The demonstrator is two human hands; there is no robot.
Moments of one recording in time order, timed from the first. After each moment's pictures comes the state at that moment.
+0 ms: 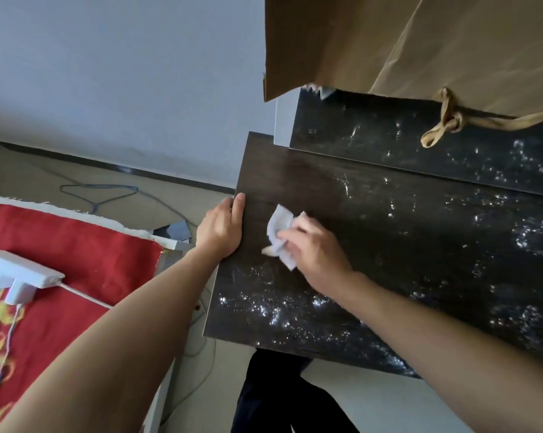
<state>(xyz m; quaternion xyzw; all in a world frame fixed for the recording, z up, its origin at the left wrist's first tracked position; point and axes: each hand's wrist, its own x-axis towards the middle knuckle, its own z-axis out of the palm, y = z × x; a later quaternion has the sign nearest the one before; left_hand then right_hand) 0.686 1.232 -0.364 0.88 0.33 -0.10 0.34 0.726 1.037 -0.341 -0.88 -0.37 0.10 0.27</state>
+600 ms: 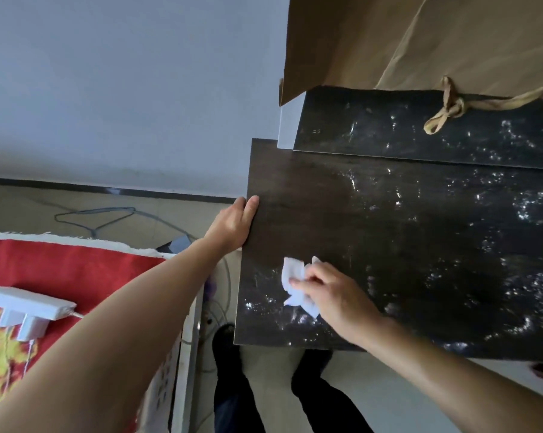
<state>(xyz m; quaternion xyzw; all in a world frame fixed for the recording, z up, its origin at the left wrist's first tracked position) 0.695 1.262 -0.356 0.87 0.21 -0.18 0.41 0.652 1.019 -0.326 -0.89 -0.33 0.16 0.28</state>
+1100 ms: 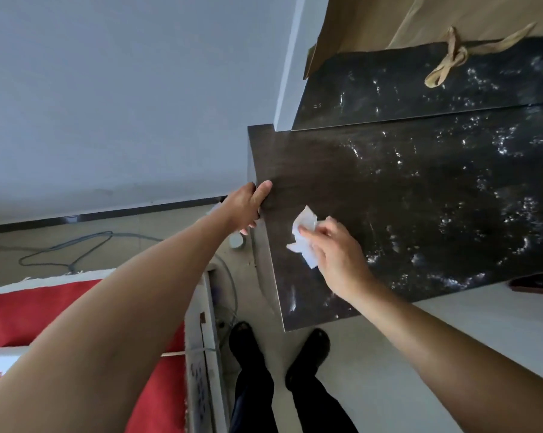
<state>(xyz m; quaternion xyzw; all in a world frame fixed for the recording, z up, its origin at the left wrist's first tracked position) 0.720 1.302 -0.351 0.83 0.08 -0.33 0.45 0.634 1.094 -0.337 -0.95 -0.15 0.05 0.26</state>
